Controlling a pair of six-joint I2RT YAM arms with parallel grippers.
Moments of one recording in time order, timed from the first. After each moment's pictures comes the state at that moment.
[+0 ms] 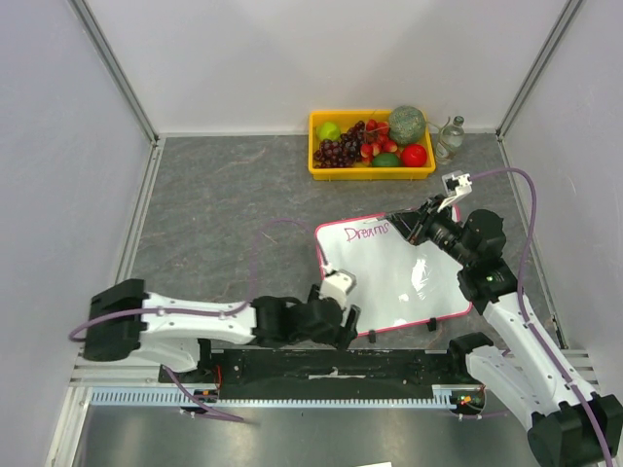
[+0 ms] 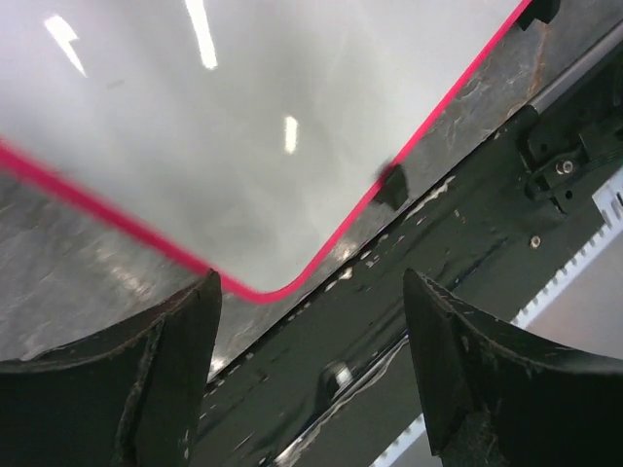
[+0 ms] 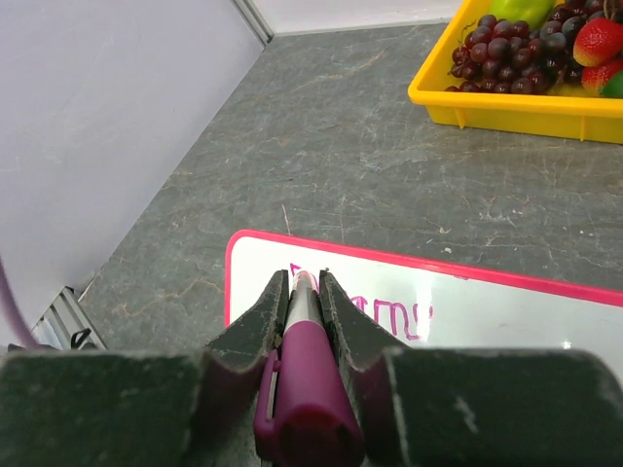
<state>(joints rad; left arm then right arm) -1.38 1.24 0.69 -0.18 -0.29 -0.72 0.26 0.80 0.62 0.11 -0.45 0.48</state>
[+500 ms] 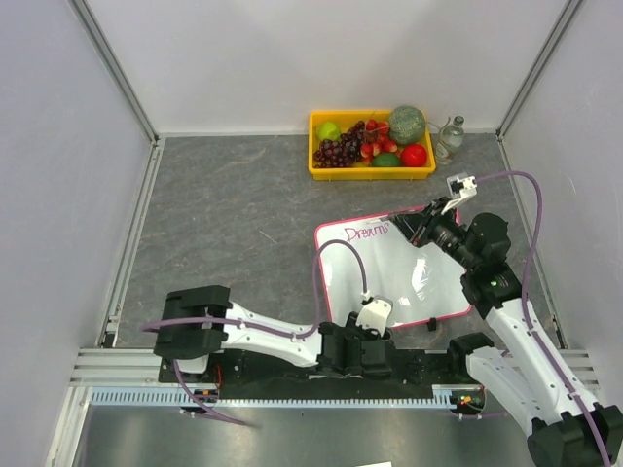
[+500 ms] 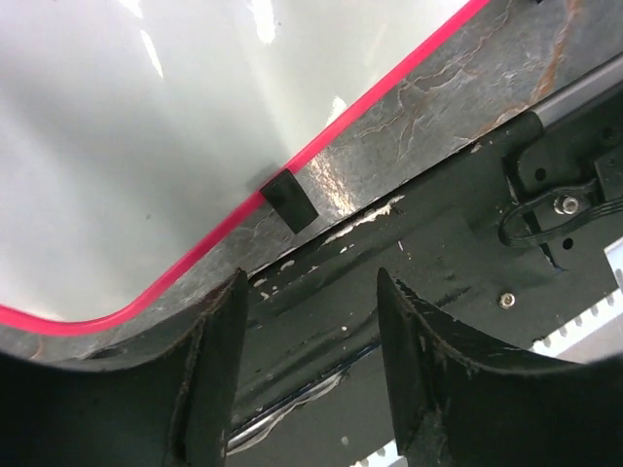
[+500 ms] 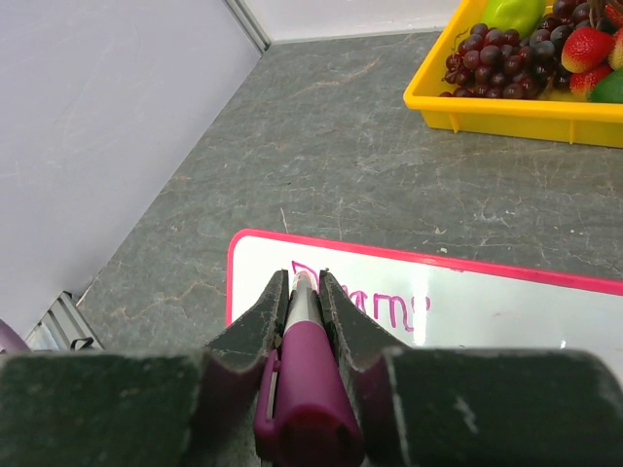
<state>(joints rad) -1.62 1.74 1.08 -0.37 -0.54 -1.00 0.25 0.76 0.62 0.08 -0.43 0.48</state>
